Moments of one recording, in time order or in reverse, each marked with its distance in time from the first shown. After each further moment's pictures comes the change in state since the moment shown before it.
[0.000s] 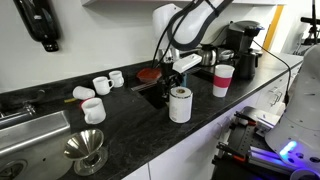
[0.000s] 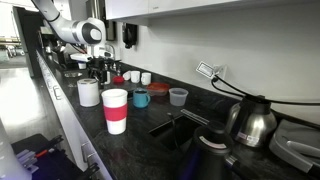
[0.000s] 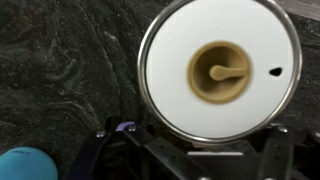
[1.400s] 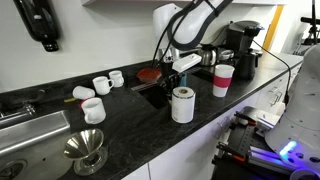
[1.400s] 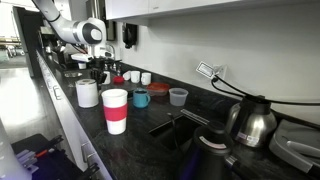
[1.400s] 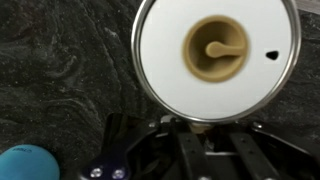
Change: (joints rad) arm -0.001 0.002 -0.006 0.001 -0.002 0.009 0.002
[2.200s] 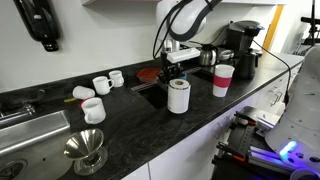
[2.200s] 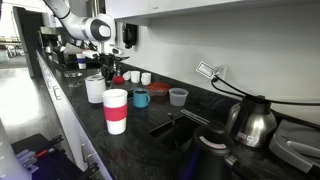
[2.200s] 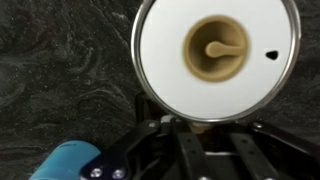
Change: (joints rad) arm -0.029 -0.008 -0.070 0.043 0.012 -0.007 0.152
